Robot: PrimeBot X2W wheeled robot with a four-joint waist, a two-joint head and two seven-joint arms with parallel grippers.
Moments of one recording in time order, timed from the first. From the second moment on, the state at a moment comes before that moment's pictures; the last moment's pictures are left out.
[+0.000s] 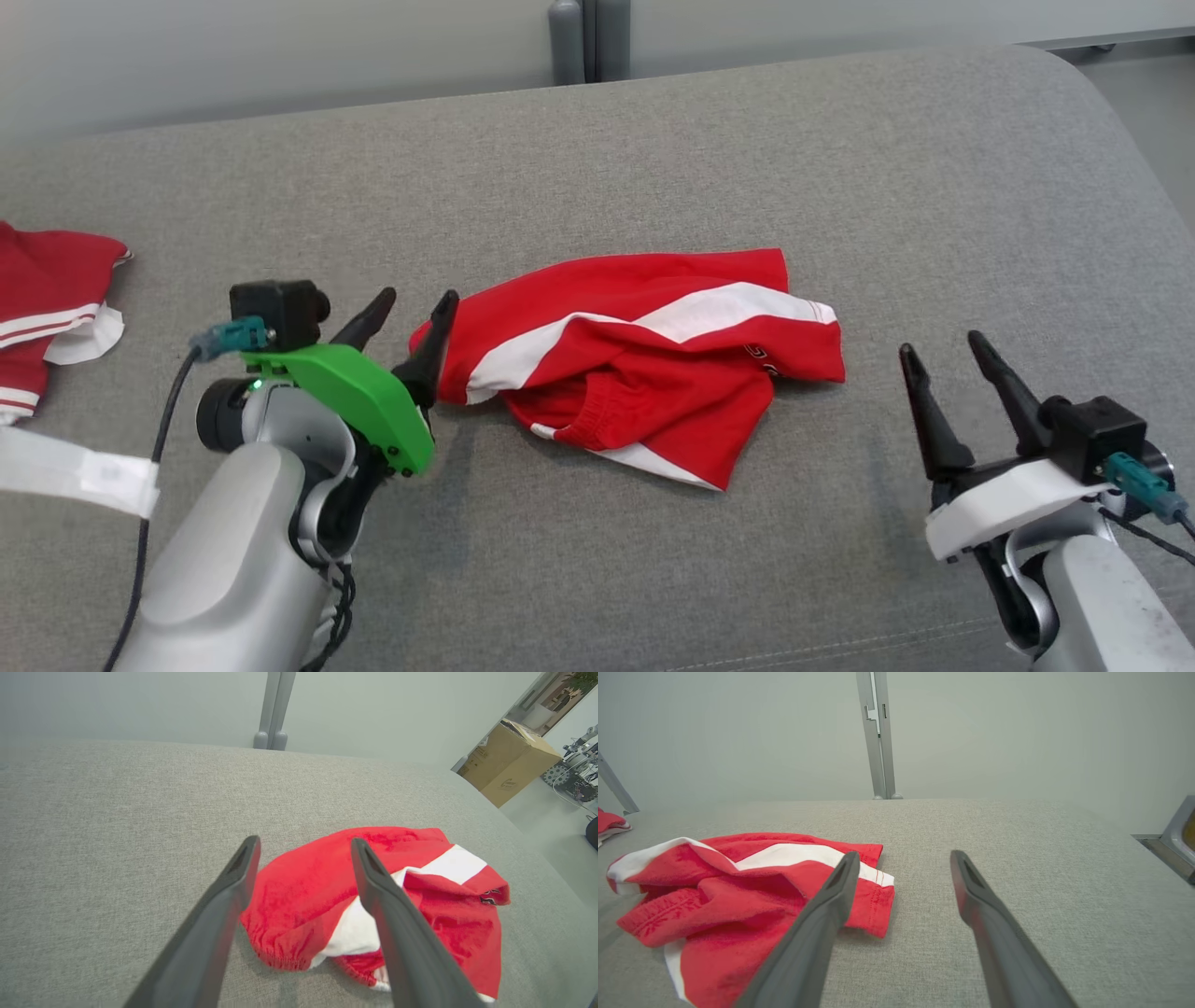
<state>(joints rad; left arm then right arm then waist) -0.50 0.16 -0.47 0.41 -0.75 -0.03 0.10 -0.07 -0.13 0.14 0.22 0.17 0.12 -0.25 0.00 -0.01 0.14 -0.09</state>
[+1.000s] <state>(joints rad) -0.32 0.15 -0.53 0.25 -0.70 -0.01 -0.06 -0.34 -0.18 0.14 0.56 0.41 0.12 -0.04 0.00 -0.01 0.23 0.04</state>
